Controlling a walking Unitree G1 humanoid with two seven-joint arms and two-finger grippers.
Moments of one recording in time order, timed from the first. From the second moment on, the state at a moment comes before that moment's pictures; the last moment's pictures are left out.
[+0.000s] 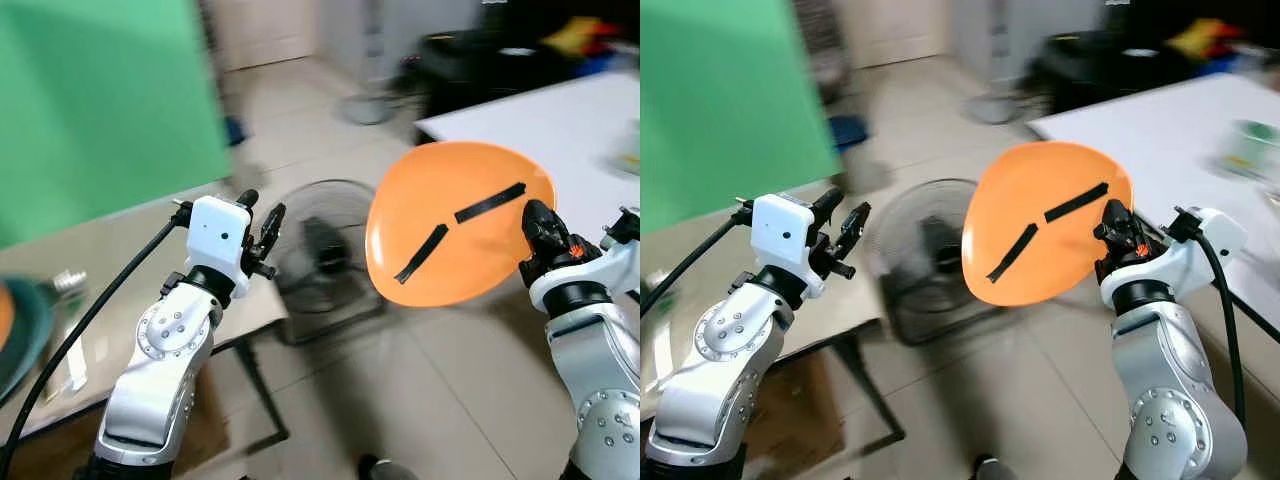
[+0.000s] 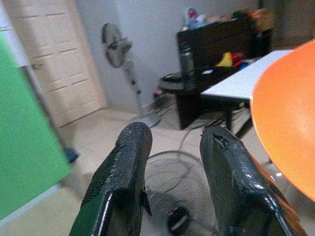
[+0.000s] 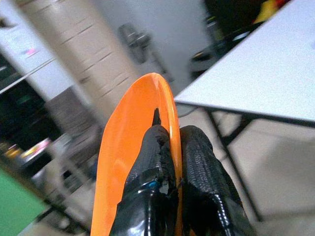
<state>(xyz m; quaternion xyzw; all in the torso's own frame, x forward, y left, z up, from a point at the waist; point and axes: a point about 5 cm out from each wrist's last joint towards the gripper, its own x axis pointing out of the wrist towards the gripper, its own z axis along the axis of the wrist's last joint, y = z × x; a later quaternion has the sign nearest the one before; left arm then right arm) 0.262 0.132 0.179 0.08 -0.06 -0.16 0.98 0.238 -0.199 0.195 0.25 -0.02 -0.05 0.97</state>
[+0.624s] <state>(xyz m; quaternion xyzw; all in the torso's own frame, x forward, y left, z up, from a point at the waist) 0.266 0.157 0.173 0.06 -0.04 -0.10 0.99 0.245 -0.173 0.181 0.21 0.04 0.01 0.98</state>
